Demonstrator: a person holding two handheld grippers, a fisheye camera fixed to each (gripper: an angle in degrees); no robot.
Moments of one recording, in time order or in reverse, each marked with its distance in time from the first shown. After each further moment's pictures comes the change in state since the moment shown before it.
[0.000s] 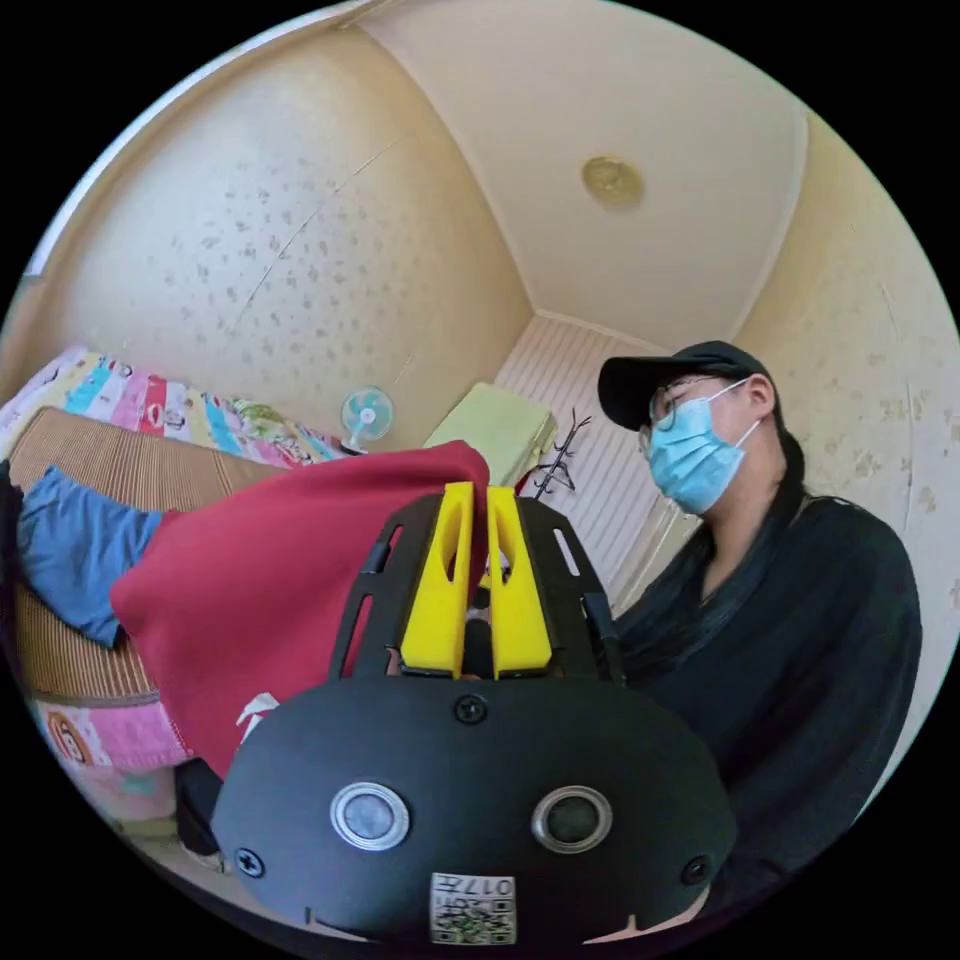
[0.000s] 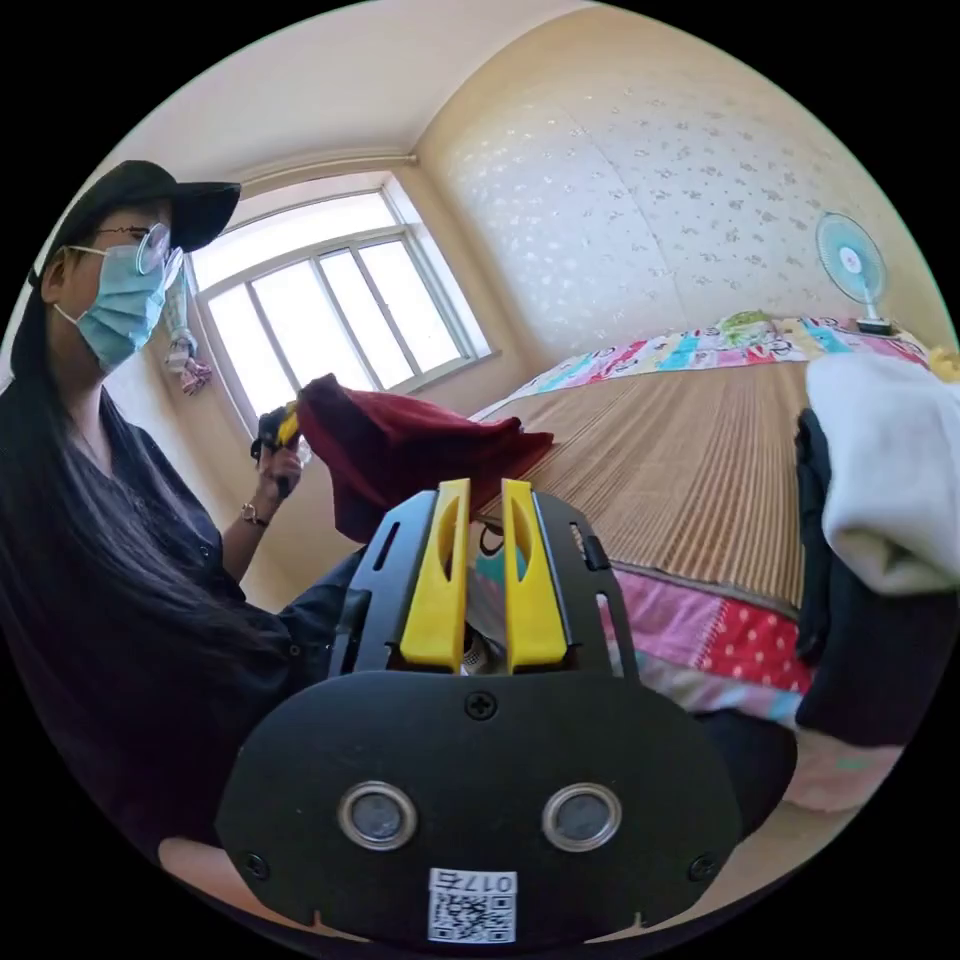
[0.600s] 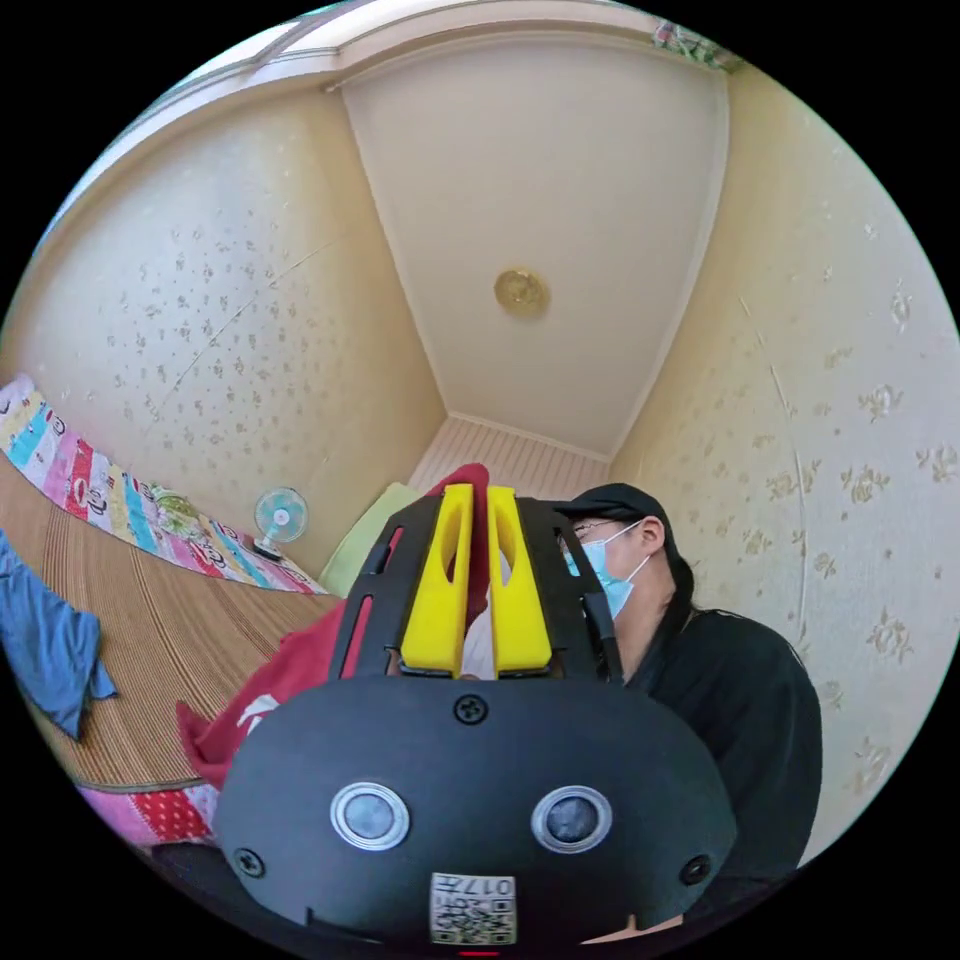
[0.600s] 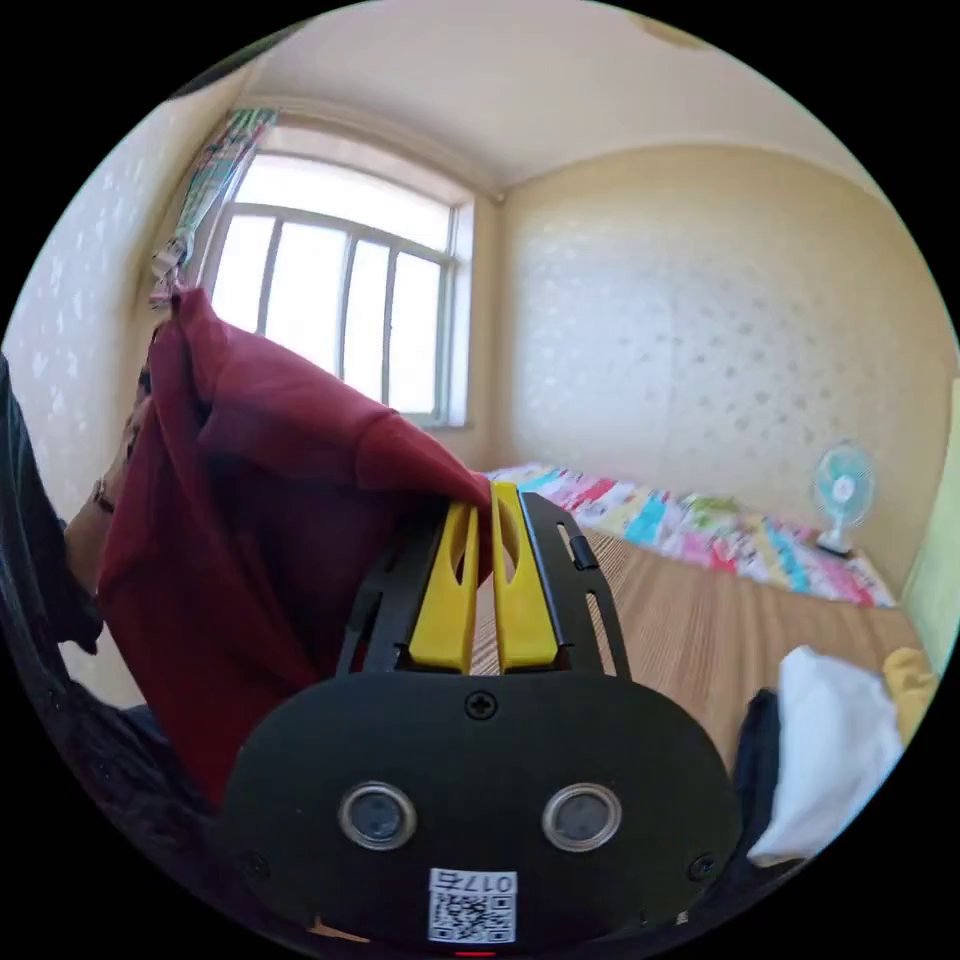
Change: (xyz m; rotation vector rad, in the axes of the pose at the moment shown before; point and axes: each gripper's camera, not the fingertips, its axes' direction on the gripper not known) left arm 0.099 0.013 -0.142 0.272 0.124 0.005; right arm -0.219 -0.102 0.104 0.212 0.328 -0.370
